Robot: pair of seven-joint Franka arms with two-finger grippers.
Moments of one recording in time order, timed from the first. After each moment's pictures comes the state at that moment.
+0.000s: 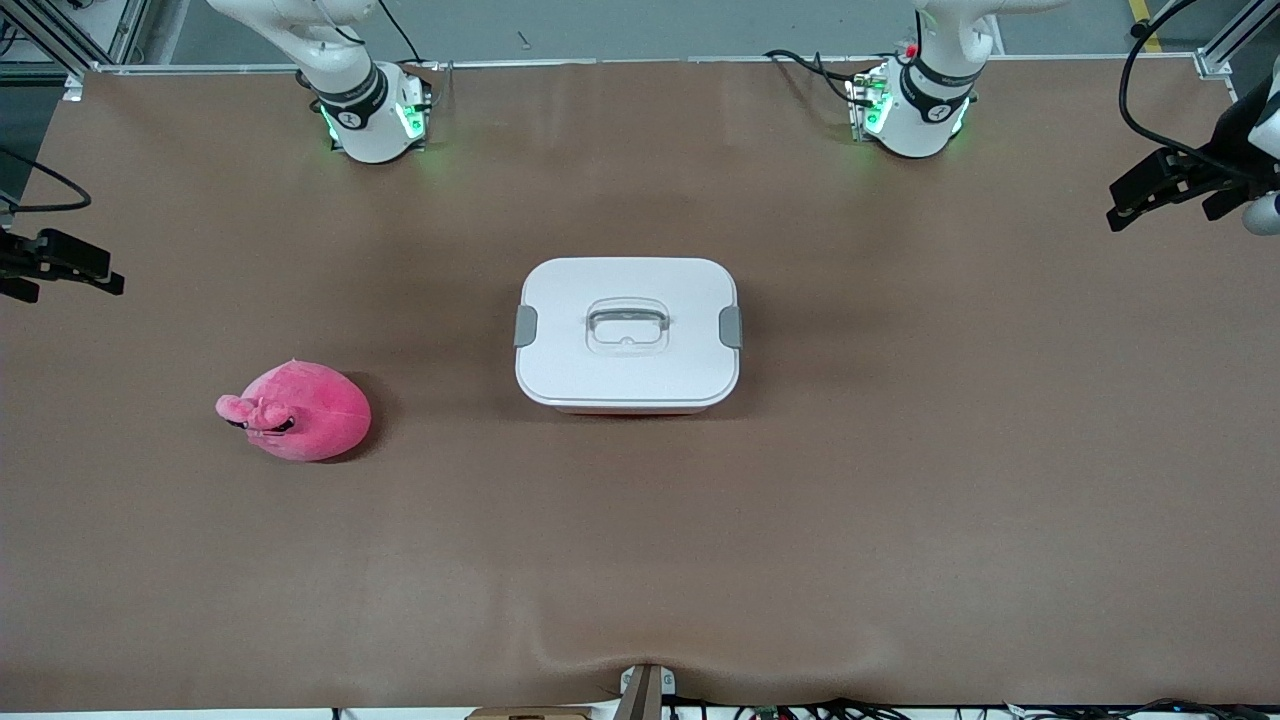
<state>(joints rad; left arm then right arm) 0.02 -0.08 -0.08 -1.56 0.03 1.47 -0.14 -0.09 0.07 -0.06 -1.53 0.02 1.53 -0.21</state>
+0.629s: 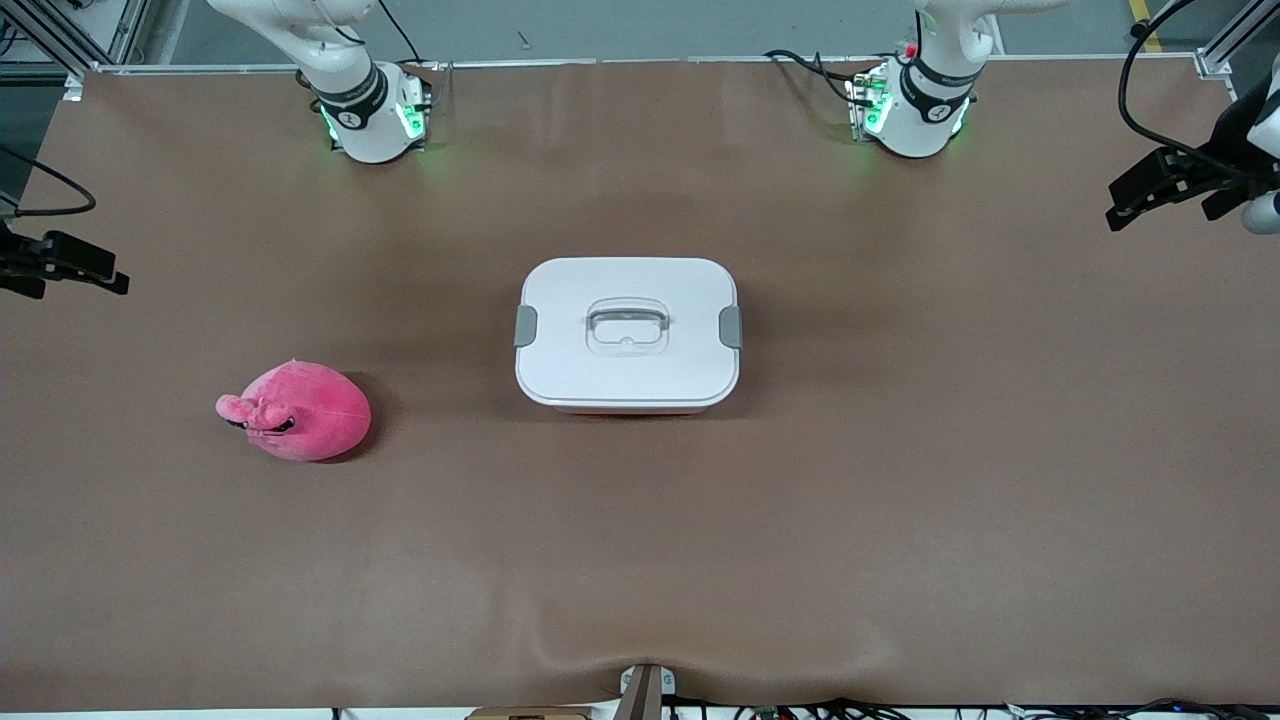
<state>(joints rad) 0.02 -0.08 -0.08 -1.56 0.03 1.47 -0.14 -0.09 0.07 -0.05 -1.53 0.02 1.52 -0.17</state>
